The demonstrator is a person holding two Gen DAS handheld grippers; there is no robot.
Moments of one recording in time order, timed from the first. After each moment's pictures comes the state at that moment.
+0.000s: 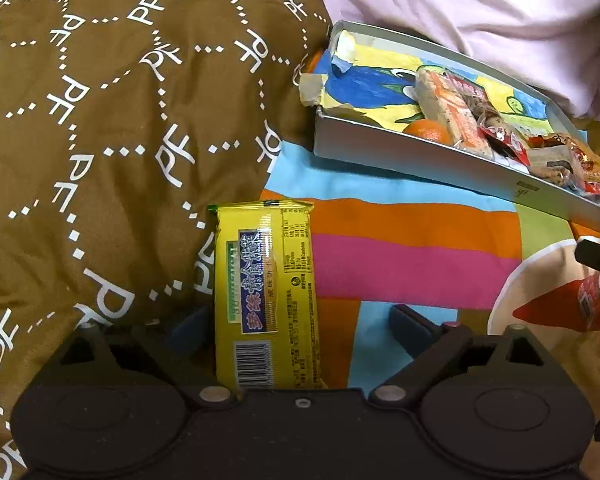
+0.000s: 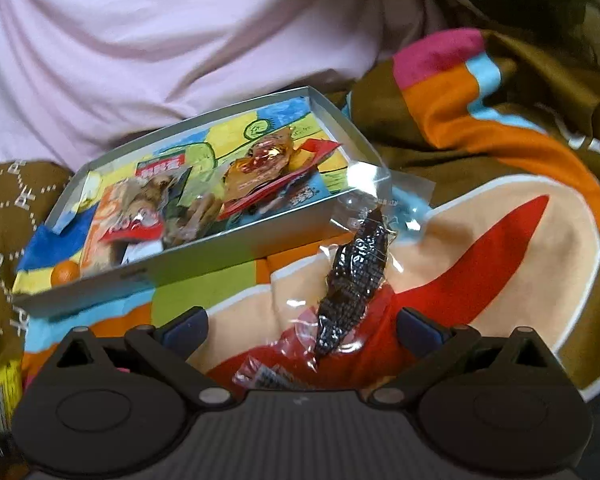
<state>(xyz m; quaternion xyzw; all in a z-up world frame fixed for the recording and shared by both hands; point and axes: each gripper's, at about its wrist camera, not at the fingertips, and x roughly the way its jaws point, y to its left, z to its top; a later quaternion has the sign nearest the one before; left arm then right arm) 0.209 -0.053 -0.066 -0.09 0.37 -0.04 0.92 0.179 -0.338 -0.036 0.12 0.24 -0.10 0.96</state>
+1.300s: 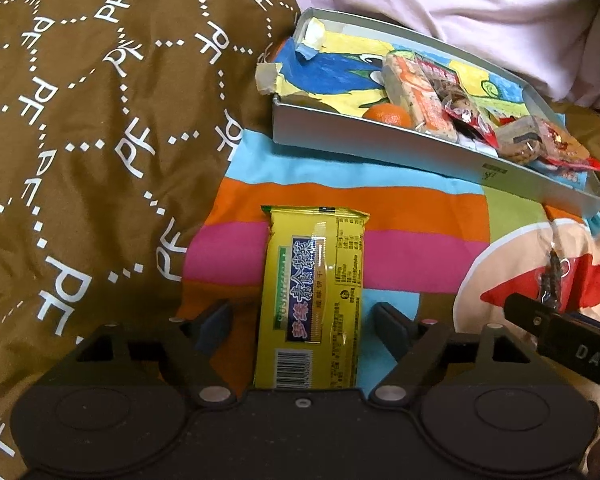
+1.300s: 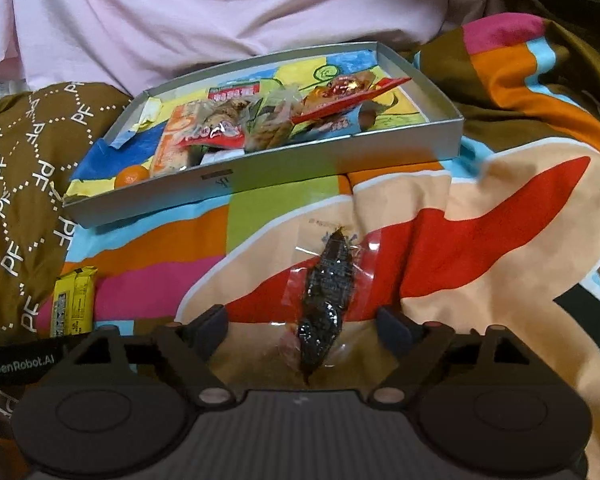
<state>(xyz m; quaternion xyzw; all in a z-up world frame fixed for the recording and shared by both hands) 0.206 -0.069 -0.062 -0.08 0.40 -0.07 0.91 0.157 -0.289 -0.051 0.07 0.31 -0.05 0.95</state>
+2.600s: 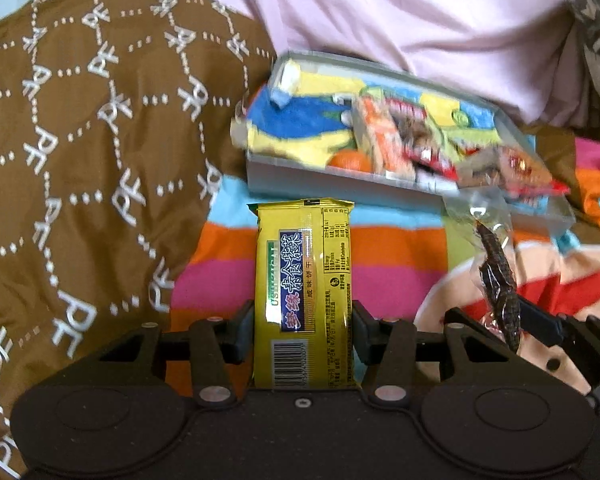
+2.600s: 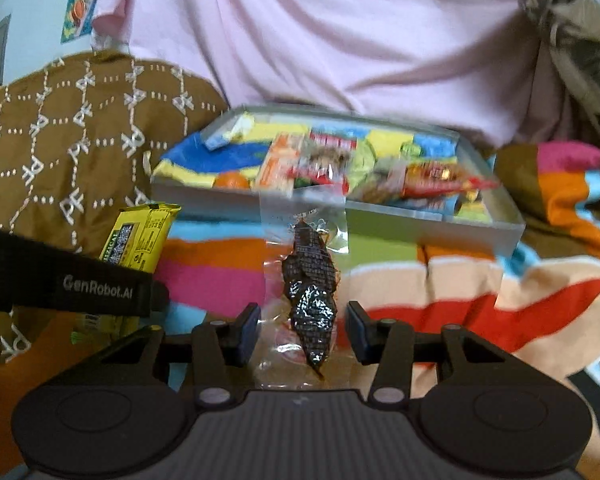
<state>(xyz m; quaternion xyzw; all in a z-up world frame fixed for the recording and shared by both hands) 0.193 -0.077 -0.027 -0.08 0.35 -0.08 0.93 0.127 -0.235 -0.036 -0.08 0.22 0.01 0.97</state>
